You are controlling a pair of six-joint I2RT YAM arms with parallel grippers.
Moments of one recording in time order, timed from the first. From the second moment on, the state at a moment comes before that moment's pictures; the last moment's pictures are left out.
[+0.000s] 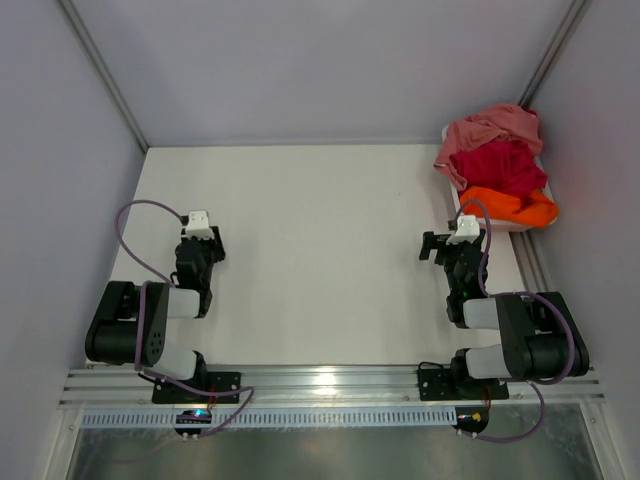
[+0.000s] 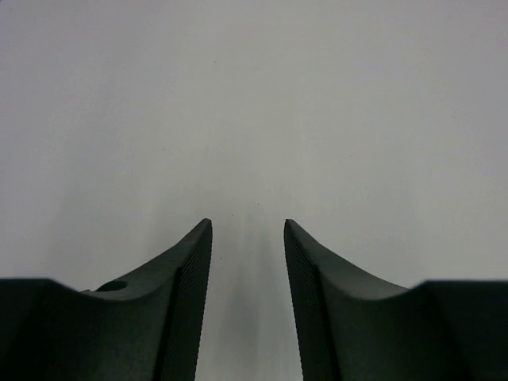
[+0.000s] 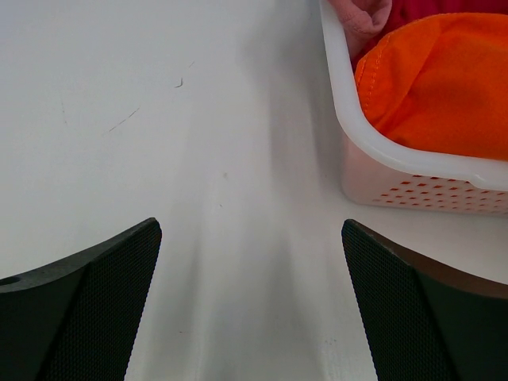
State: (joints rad) left arm -0.06 1.48 0.29 0.98 -0.14 -0.03; right arm 0.04 1.37 0.17 1.08 0.05 -0.06
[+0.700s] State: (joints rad) left arm -0.06 1.48 0.29 0.98 -0.14 -0.03; right arm 0.04 1.37 0.17 1.08 0.05 -0.06
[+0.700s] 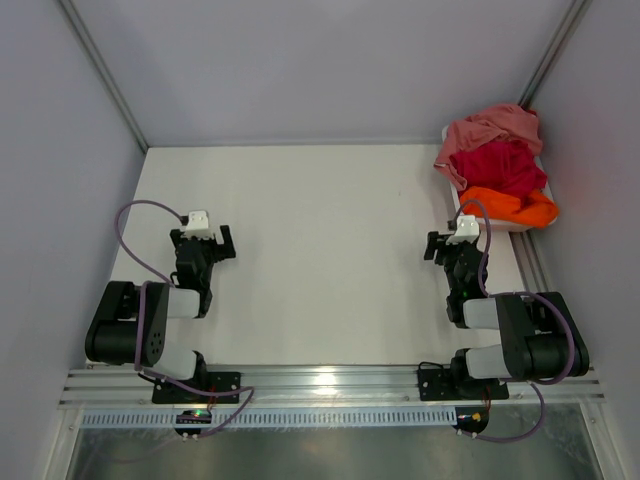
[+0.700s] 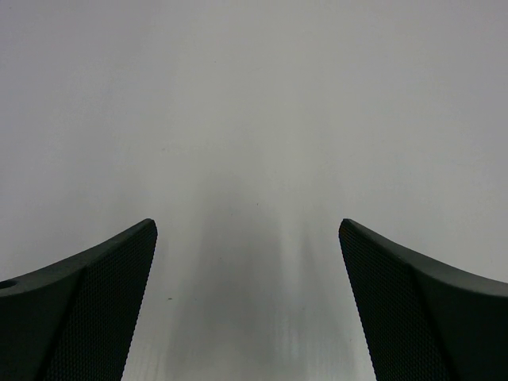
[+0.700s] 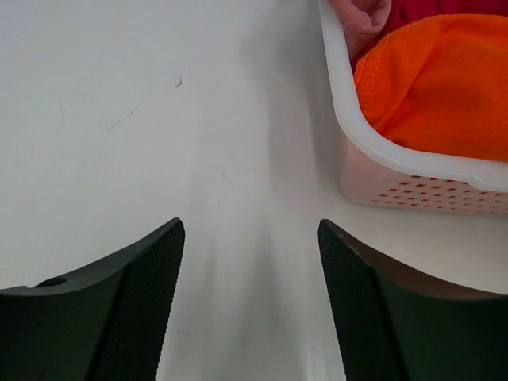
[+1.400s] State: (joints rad) left arm -0.06 1.48 0.29 0.94 -0.13 -0.03; right arm 0.04 1.37 0.17 1.07 0.05 -0.07
